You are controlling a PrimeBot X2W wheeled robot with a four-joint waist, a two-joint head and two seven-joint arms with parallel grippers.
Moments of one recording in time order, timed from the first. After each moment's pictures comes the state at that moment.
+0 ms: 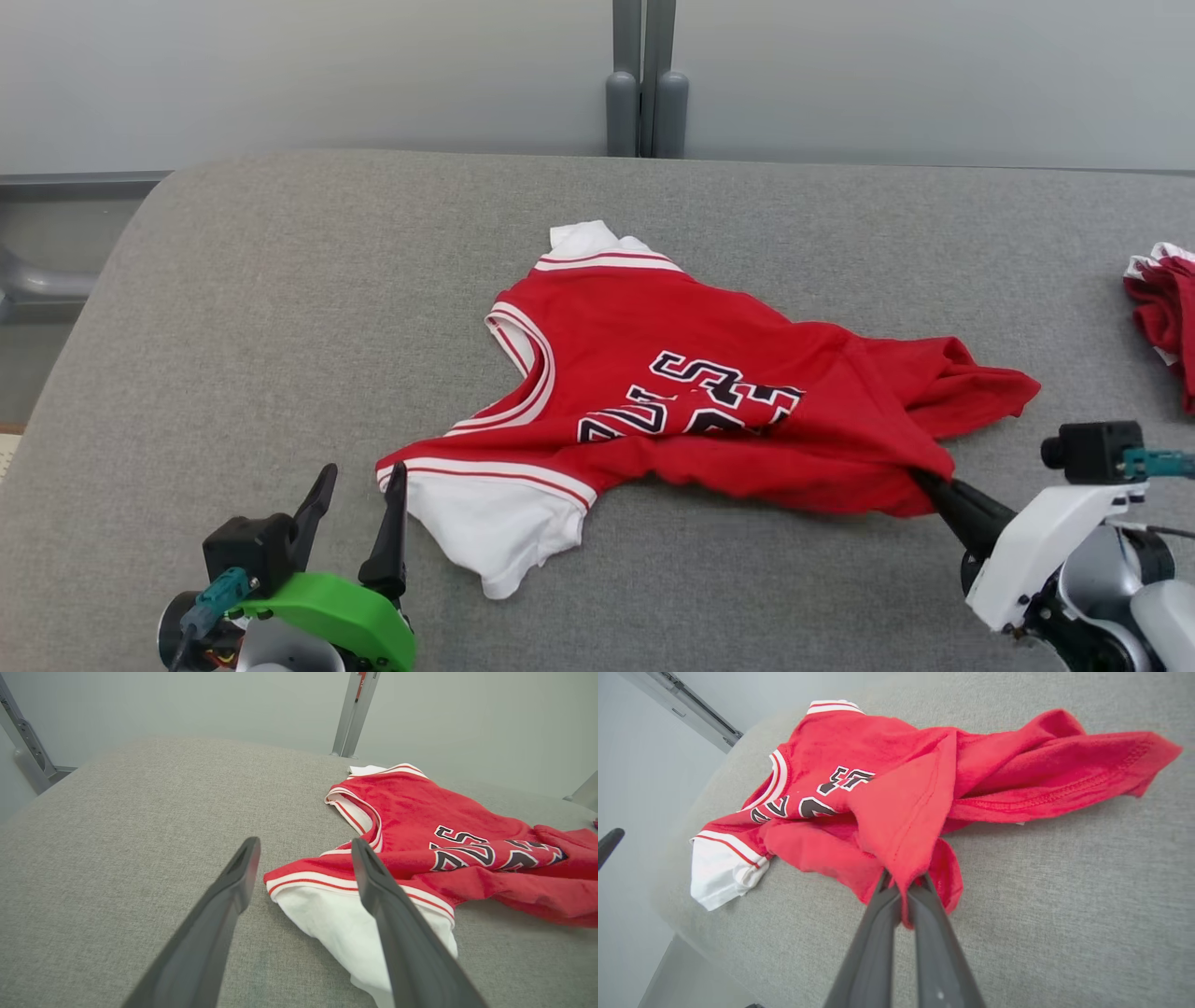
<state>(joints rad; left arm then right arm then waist) -0.13 0.39 -0.55 0.19 -0.72 0.20 -0.20 -0.05 -0.41 0.23 0.09 0.80 0.13 0.28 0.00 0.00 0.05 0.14</state>
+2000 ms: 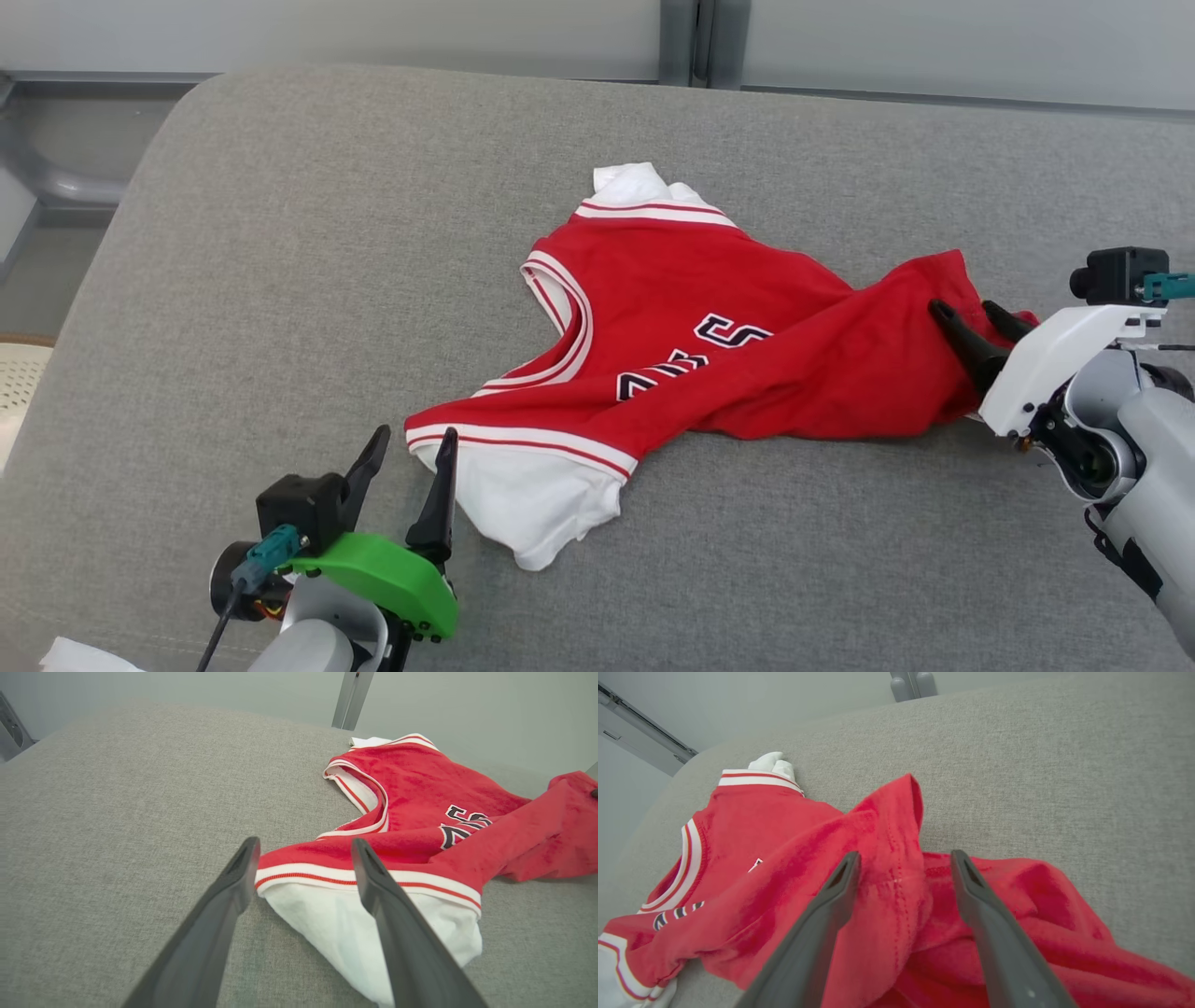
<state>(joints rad) -0.23 0.32 -0.61 0.28 -0.71 0.15 -0.22 -0.61 -0.51 0.56 0.65 1.03 0.13 0.08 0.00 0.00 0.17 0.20</state>
